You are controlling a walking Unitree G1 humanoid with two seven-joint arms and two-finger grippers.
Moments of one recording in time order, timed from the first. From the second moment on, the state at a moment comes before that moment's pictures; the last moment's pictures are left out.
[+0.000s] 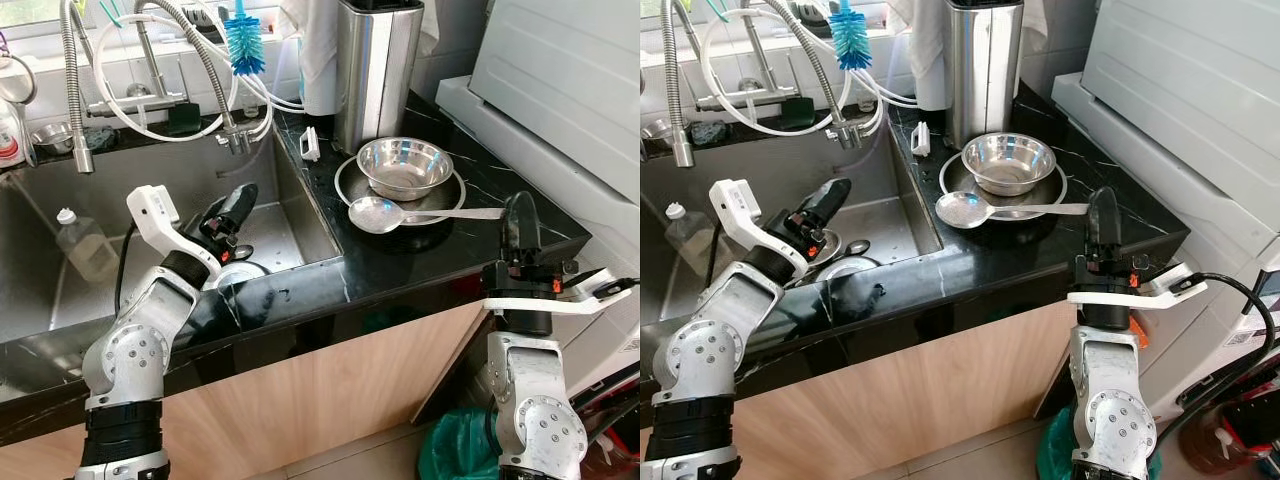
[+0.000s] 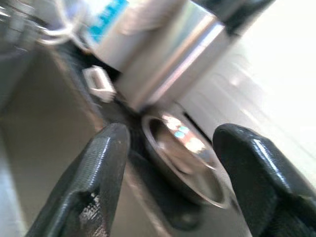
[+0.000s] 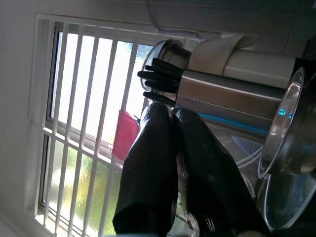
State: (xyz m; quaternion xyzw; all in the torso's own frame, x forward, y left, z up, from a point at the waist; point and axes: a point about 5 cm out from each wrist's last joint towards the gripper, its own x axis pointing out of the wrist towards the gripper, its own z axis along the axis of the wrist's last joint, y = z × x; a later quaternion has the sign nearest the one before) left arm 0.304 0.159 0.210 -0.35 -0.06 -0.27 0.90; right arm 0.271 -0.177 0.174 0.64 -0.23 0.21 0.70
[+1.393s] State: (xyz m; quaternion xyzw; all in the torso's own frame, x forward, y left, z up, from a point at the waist) left arm 0.288 0.115 0.196 -0.27 0.04 -0.51 0.81; right arm 0.272 -0.164 0.175 0.61 -0.21 0.26 0.71
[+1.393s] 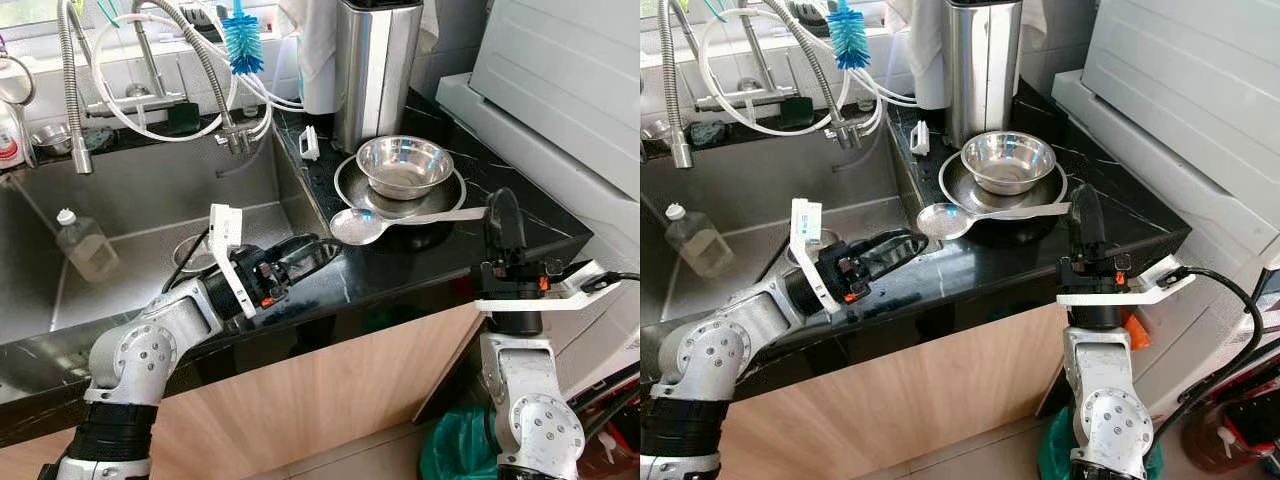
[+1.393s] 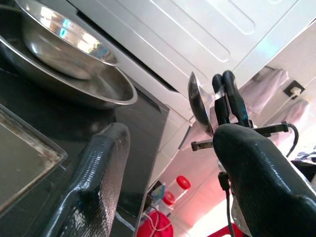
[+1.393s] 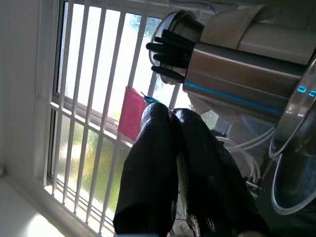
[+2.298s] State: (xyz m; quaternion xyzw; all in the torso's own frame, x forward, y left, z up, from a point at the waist) left arm 0.281 0.110 0.195 -0.26 0.05 -0.54 0.80; right arm 0.260 -0.150 0.157 0.59 -0.14 0.29 0.74
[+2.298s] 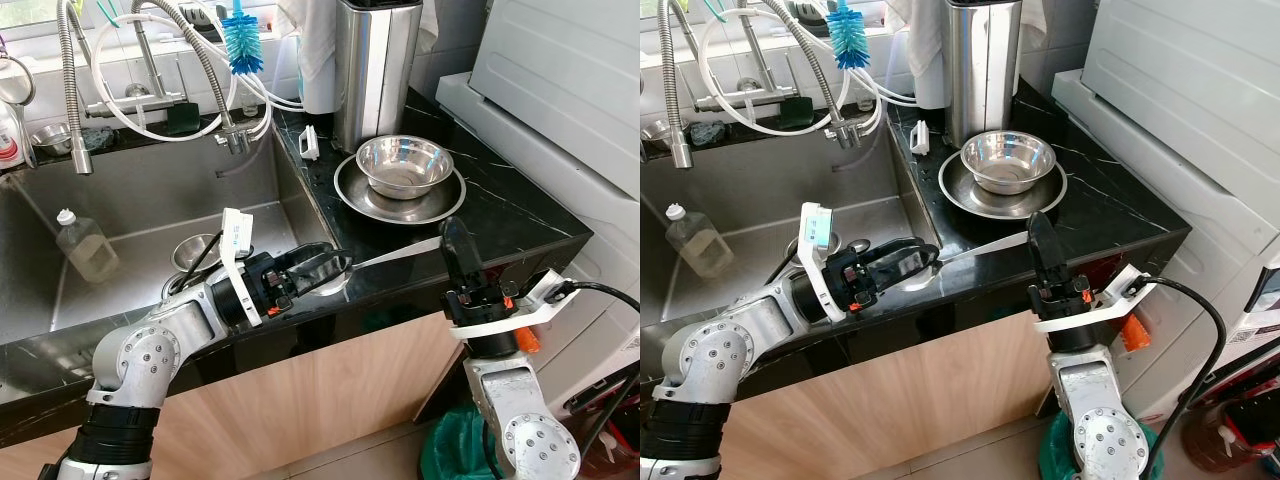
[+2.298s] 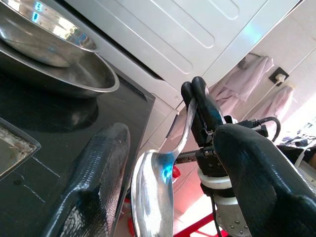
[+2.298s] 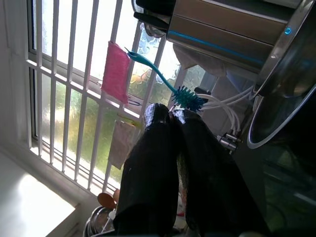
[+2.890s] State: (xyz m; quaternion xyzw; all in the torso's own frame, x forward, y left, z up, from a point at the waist) left arm 0.280 0.111 0.194 -0.26 0.05 -0.55 0.79; right arm 0.261 -0.159 0.163 0.60 -0.18 0.28 0.73
